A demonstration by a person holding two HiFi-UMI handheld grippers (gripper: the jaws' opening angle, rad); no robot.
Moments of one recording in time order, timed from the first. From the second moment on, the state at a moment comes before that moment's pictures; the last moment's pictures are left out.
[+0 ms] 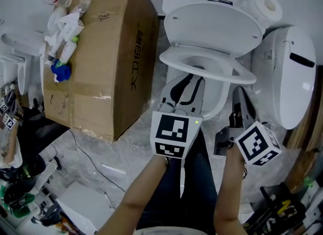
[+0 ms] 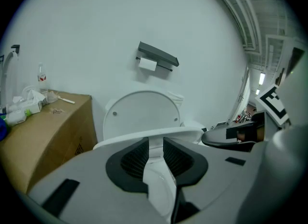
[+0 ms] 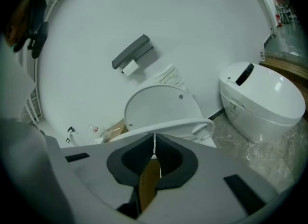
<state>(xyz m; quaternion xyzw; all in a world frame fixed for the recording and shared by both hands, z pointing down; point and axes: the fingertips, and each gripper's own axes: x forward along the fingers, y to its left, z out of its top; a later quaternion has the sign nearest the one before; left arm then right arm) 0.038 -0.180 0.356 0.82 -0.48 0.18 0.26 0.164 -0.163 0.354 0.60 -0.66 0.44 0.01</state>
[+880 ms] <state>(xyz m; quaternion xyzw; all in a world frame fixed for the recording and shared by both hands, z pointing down) 0.046 -0.231 0.344 0.81 -0.50 0.16 0.26 0.163 -0.223 0.346 0.61 -0.69 0.40 0.02</state>
